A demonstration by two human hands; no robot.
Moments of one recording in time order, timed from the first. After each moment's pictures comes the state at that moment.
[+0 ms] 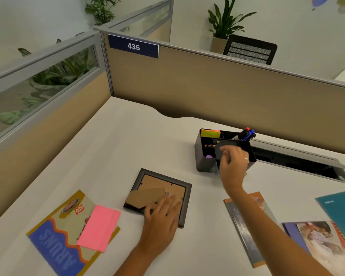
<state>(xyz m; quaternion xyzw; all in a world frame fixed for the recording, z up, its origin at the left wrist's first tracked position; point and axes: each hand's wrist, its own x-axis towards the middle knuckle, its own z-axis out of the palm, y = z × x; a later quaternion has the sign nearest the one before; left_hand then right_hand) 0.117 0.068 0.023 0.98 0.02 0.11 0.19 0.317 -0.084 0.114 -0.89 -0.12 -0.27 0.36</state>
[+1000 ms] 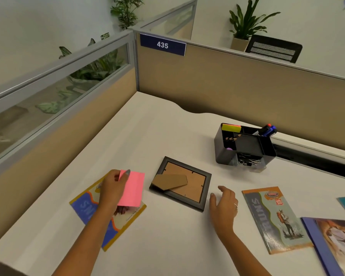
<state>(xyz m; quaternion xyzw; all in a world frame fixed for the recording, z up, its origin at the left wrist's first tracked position) 0.066 0.223 0.079 0.72 0.42 0.14 0.54 0.166 -0.060 0.032 -0.93 0.01 -0.03 0.35</state>
